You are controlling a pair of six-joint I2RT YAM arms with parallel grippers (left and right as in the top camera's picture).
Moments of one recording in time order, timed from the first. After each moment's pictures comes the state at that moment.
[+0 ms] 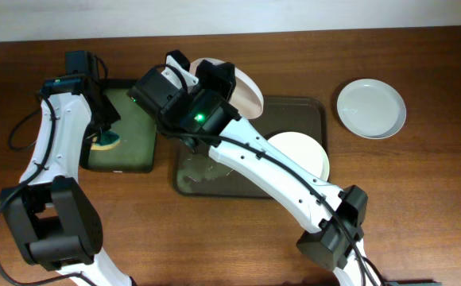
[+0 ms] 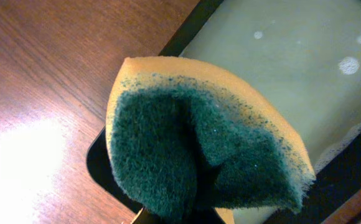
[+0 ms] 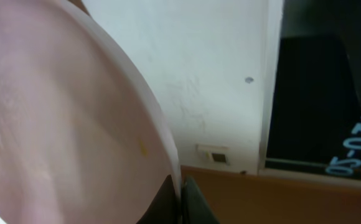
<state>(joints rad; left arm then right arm) 0.11 1.91 1.60 -1.02 -0.23 -0.46 0.89 2.14 2.31 -1.16 1.16 -0.47</state>
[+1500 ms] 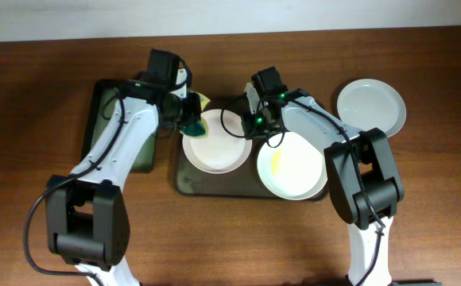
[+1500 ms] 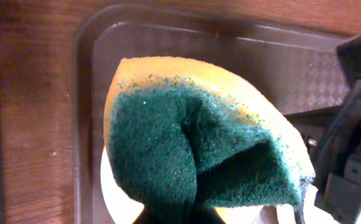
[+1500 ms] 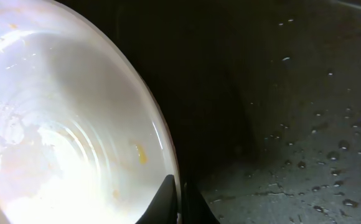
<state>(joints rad) -0.24 1.91 1.52 -0.77 0.22 -0.31 0.37 2.18 1.55 -0.61 -0.27 0.16</state>
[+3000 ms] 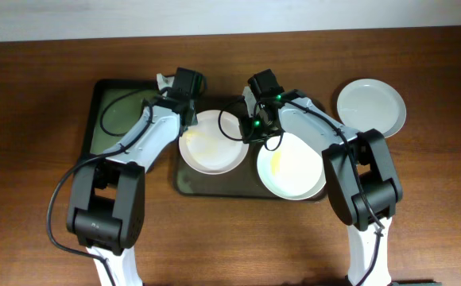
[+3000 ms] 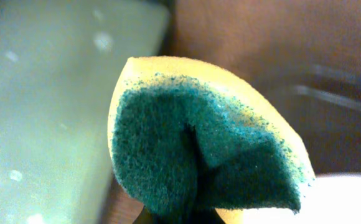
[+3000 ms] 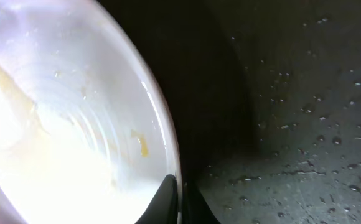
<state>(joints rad) -0.31 2.02 1.45 -0.56 -0.42 -0.46 0.39 2.18 1.55 -0.65 -0.28 0.18</state>
